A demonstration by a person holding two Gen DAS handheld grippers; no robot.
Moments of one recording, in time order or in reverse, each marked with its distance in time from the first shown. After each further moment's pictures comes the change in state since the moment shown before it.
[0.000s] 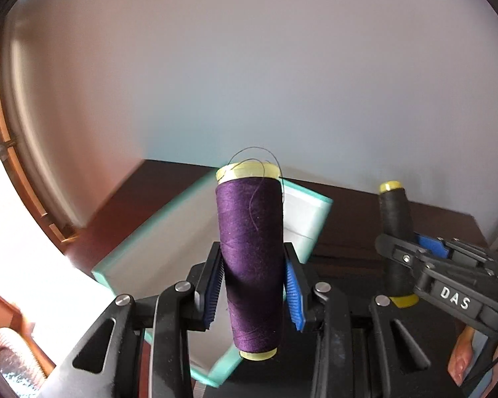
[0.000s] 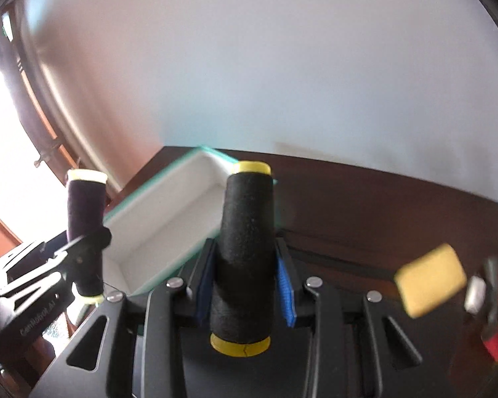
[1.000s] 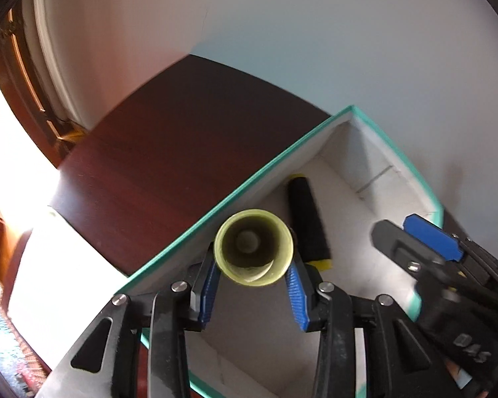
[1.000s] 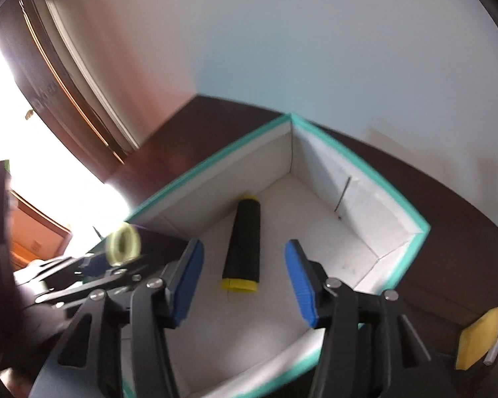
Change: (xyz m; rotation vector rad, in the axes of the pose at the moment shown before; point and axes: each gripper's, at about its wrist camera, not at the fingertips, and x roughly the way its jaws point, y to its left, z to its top) left arm 0.104 0.072 -0.006 -0.281 0.369 -0.078; right arm 0.122 0.090 0.042 -0.119 0.204 0.027
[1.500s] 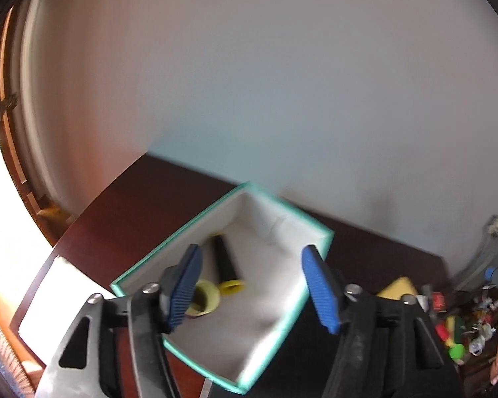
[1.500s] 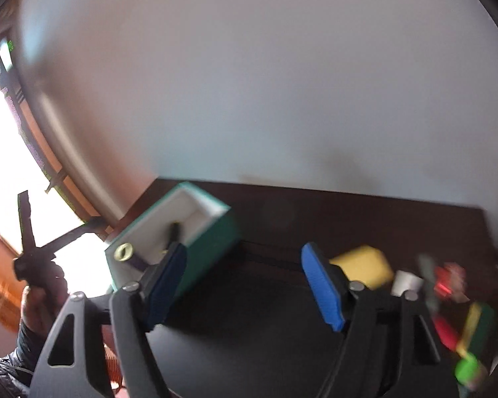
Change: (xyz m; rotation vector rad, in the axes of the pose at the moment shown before) left arm -0.157 -0.074 -0.047 0.180 -0.379 -0.169; right arm -0.286 -0.156 -0.142 0.244 -0.309 -0.109
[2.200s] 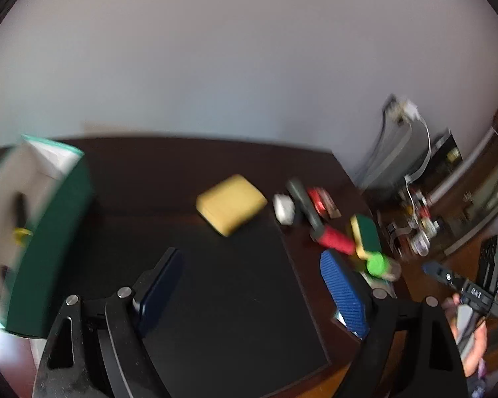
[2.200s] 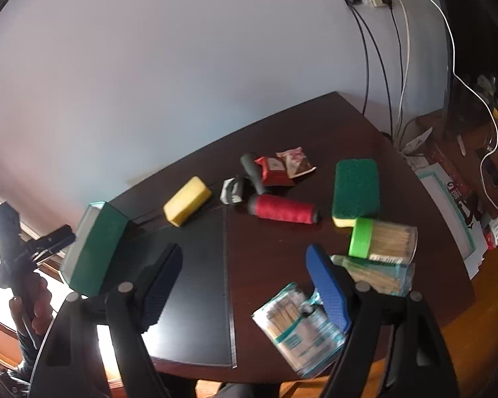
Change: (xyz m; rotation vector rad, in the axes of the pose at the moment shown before) left arm 0.057 -0.267 -0.124 0.278 0.403 -0.373; right arm -0.130 -0.237 -0.174 0.412 -0.014 -0.149
